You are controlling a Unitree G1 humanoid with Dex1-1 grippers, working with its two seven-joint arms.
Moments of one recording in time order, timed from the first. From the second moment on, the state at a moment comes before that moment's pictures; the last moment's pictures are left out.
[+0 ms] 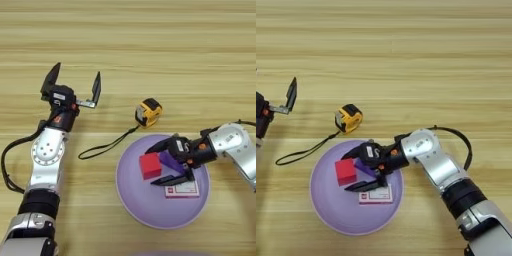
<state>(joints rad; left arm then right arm) -0.29 0.18 0.09 0.52 -0.07 -0.67 -0.22 -0.40 -0.41 0.46 0.31 0.07 -0.17 1.30</state>
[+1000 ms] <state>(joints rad) -0.30 0.17 0.09 0.56 -0.07 -0.69 -0.22 -0.34 -0.44 0.24 0.11 0.31 -0.08 1.27</state>
